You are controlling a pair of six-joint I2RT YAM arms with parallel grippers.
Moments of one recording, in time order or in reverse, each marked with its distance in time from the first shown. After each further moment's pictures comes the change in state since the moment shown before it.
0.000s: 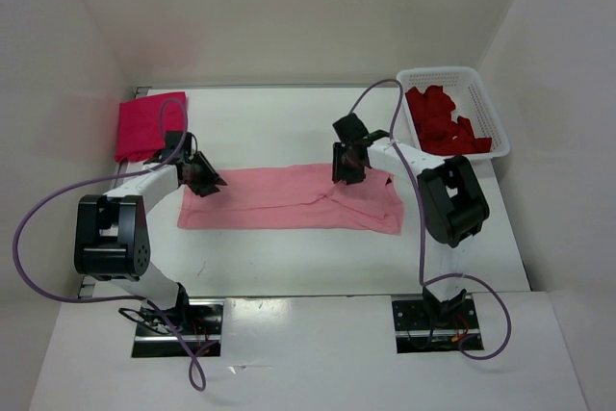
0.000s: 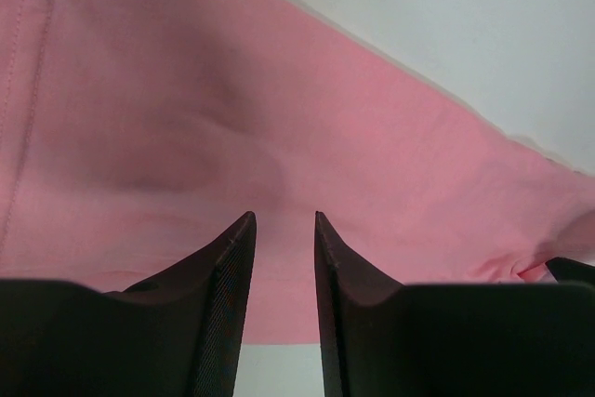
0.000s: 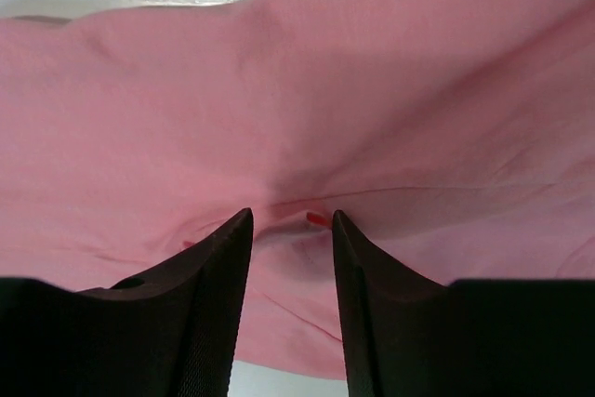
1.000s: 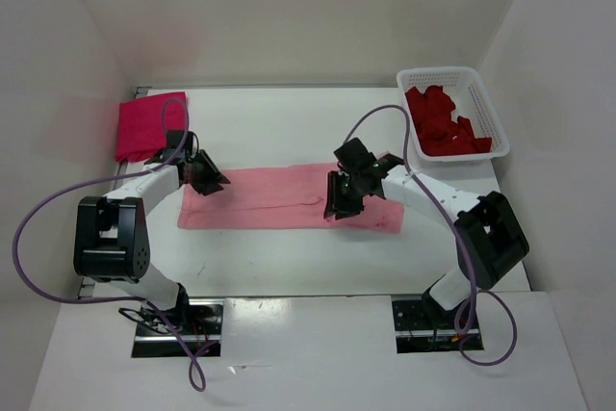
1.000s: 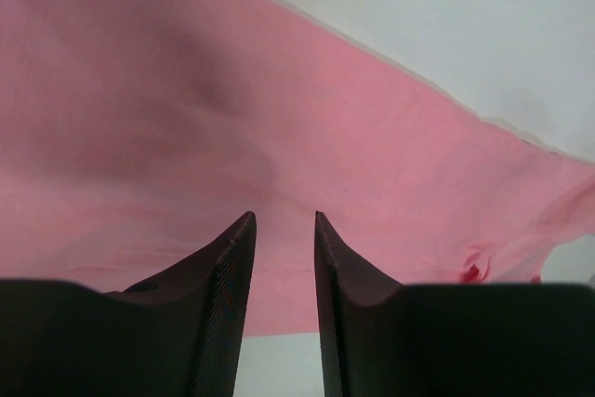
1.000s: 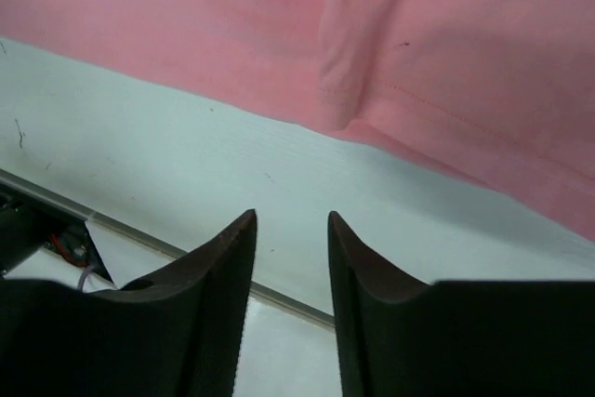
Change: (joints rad) left arm -0.016 -0.012 -0.001 0.013 0.035 -0.010; right arm 0.136 -0.331 -0.255 -0.102 -0.253 0.133
